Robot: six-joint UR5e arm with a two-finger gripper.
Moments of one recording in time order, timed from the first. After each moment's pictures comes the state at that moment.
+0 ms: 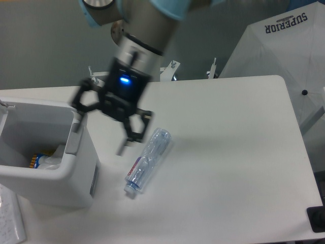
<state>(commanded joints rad) 2.52 -1.81 -1.49 -0.95 0.85 0.55</state>
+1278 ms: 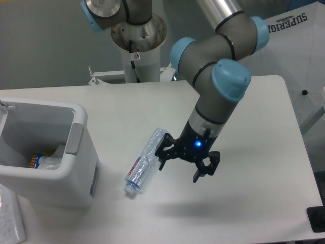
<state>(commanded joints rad) 2.48 -2.02 -1.45 -1.26 1.21 0.81</state>
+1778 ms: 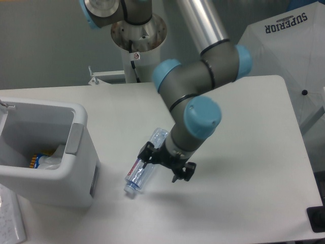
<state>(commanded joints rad) 2.38 -2.10 -1.45 -1.27 1.30 0.80</state>
